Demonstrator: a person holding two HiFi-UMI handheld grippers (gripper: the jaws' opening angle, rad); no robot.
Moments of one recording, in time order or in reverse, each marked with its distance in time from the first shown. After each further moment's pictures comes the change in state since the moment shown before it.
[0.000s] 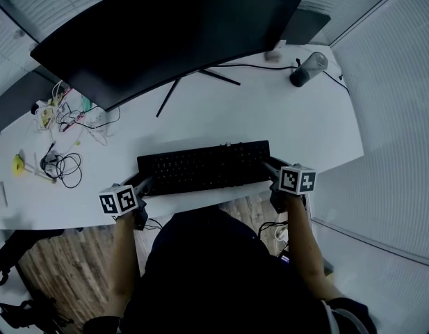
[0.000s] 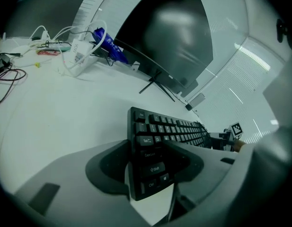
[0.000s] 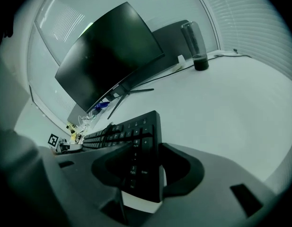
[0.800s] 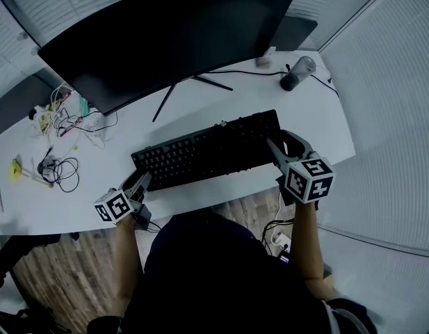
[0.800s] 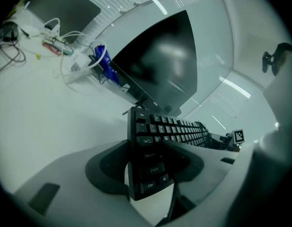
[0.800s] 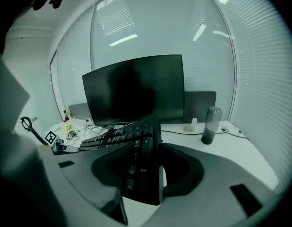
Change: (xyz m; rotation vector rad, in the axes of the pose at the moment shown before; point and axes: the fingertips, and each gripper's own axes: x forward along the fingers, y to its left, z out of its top) left arm -0.023 -0.035 0.041 -0.103 -0.304 -0.197; right arm -0.104 0.100 0.130 -0.440 -0.308 -0.122
